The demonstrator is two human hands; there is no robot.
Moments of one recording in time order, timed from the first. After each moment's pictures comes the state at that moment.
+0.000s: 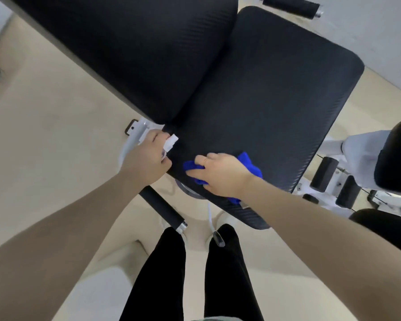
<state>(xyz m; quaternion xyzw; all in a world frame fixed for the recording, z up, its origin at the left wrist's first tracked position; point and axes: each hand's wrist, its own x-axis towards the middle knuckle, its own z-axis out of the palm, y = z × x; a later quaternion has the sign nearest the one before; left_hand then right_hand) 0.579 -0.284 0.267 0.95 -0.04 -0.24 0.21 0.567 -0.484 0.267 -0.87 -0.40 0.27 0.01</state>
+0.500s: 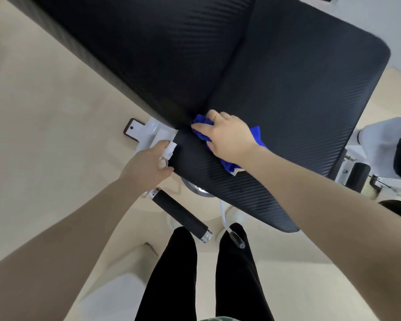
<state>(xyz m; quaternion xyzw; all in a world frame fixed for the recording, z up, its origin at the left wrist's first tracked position) 0.598 -0.240 0.250 0.90 0.01 -0.36 0.26 0.636 -0.440 0.247 -0.96 -0.23 0.17 0.04</state>
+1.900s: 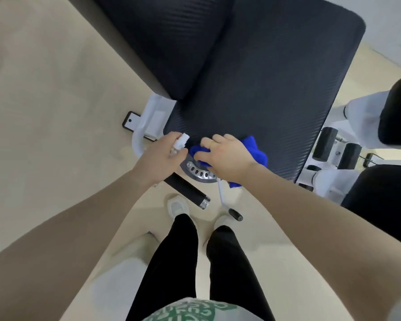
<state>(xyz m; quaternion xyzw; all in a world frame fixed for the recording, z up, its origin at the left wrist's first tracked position) 0.549 -0.255 0.267 0.86 -0.03 -0.32 0.39 0.532 -0.438 0.265 -0.92 -0.32 0.21 -0.02</state>
